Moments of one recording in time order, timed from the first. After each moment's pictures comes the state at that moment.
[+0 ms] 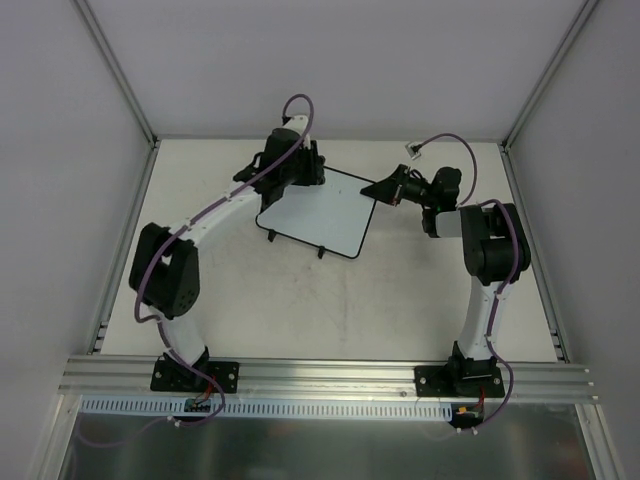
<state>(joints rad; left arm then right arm) -0.55 1.85 1.51 -0.13 -0.03 -0.35 0.13 2.07 1.06 1.14 -1.09 0.89</state>
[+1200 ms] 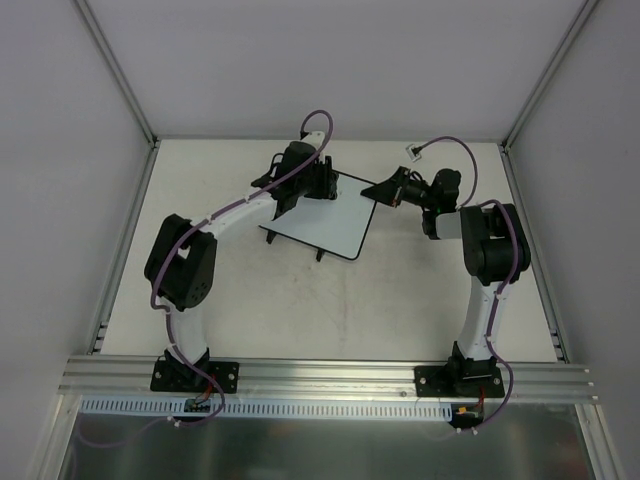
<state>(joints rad) -0.57 1.87 1.43 -0.08 0.01 -0.36 0.14 2.07 1.05 1.13 -1.08 0.90</state>
